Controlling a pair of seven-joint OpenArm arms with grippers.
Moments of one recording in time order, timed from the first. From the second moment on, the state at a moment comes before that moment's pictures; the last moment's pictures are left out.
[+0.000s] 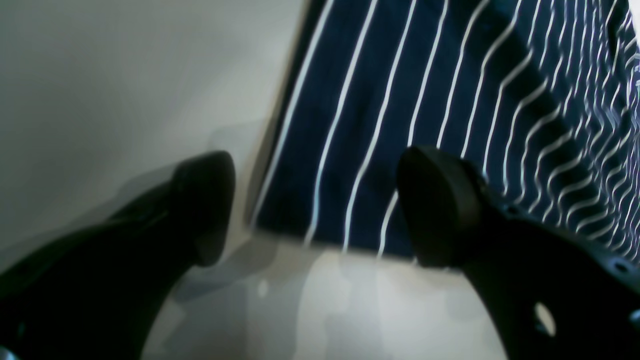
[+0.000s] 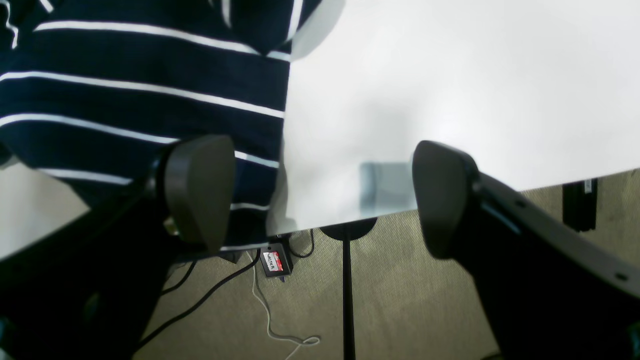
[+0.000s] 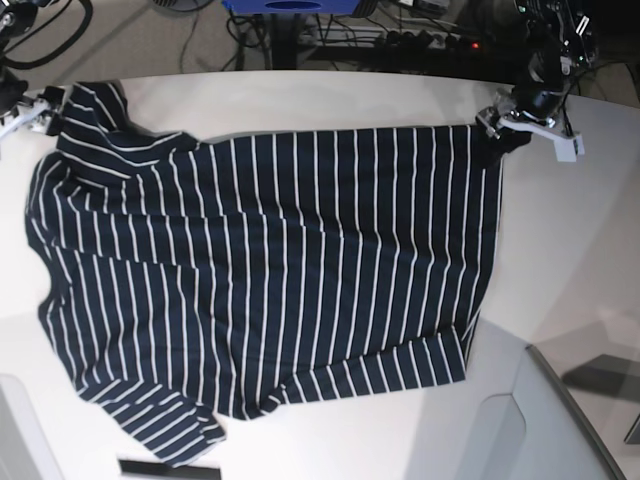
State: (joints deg) left arm 19.8 -8.4 -32.5 72.1 -39.4 -26.4 31.2; right arm -12.8 4.1 53.1 83.8 9.7 40.2 -53.7
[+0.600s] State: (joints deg) left arm 18.9 -9.0 -25.8 67.7 -40.2 -27.0 27.5; right arm -8.5 4.4 53.2 70.1 15.8 40.5 -46.4
